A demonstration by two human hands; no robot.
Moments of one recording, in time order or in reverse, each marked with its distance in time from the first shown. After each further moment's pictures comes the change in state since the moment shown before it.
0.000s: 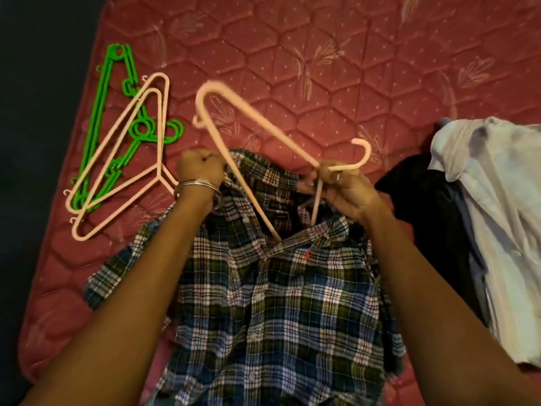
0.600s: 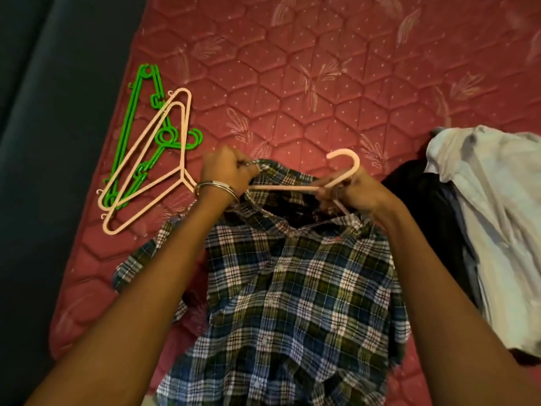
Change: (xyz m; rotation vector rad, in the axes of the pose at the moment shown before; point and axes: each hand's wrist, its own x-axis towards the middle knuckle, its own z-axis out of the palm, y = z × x) left_hand -0.033 0.032 -0.029 0.491 -0.159 0.399; right_hand -0.037 -0.027 0.030 -0.932 0.040 0.029
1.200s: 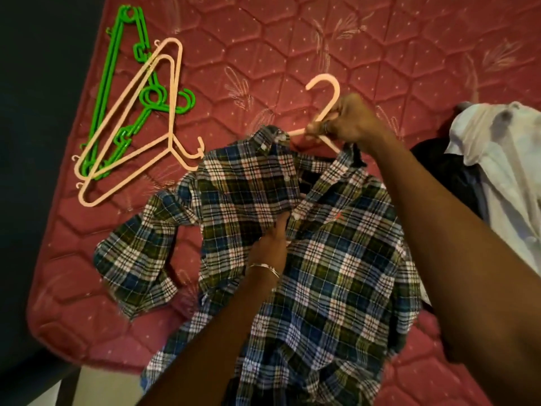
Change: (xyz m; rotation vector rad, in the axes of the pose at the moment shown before) left_hand -0.127 -0.058 0.154 0.286 -0.488 -0.081; right_hand 0.077 -0.030 0.007 -0.199 0.090 -0.026
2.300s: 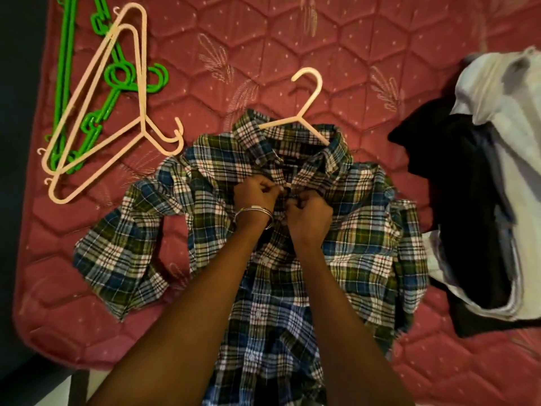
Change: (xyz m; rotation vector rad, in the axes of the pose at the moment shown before) left_hand 0.069 -0.001 -0.017 -0.522 0.356 -0.140; right_hand -0.090 0.125 0.167 -0.206 0.573 0.409
